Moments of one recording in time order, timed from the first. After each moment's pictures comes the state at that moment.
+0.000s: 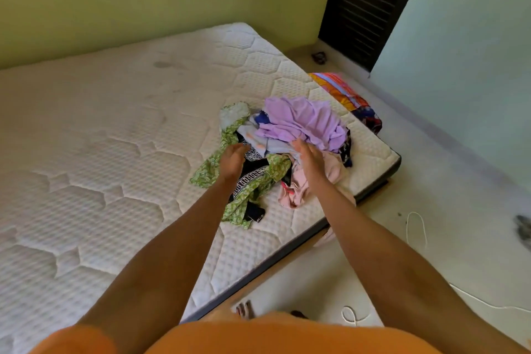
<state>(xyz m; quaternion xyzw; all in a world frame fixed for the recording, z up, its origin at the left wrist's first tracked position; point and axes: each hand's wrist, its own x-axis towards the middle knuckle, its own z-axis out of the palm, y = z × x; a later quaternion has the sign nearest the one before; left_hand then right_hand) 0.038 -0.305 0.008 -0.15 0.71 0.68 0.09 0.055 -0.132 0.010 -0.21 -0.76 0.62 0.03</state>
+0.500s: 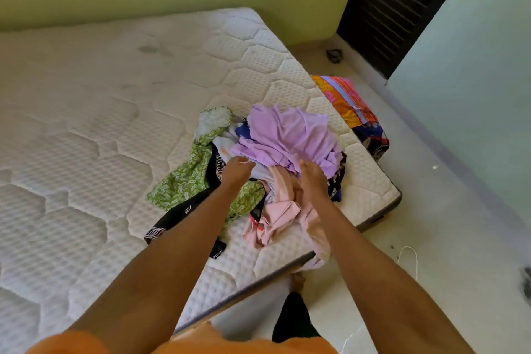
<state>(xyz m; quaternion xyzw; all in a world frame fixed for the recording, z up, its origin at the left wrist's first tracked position) -0.093 -0.184 -0.056 -0.23 0.77 0.57 0.14 -0.075 -0.010 -0.048 -0.24 -0.83 0.50 -0.08</state>
